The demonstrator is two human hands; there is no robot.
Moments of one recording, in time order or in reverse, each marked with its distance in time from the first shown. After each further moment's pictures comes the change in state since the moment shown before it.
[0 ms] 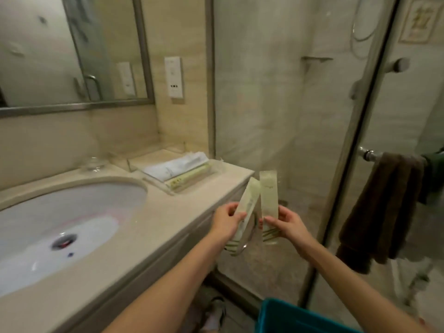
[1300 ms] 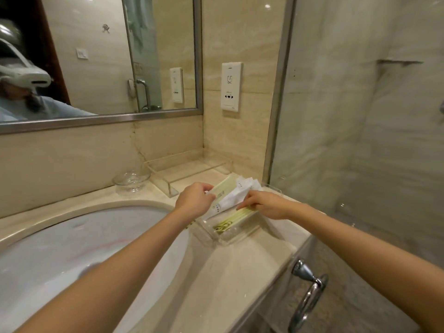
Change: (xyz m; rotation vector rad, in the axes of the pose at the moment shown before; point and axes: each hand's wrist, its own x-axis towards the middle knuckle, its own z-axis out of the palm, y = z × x) left_hand 0.157 0.002 -0.204 0.613 0.264 -0.086; right_hand 0.263 -0.055 0.146 -1.161 -0.680 -0.392
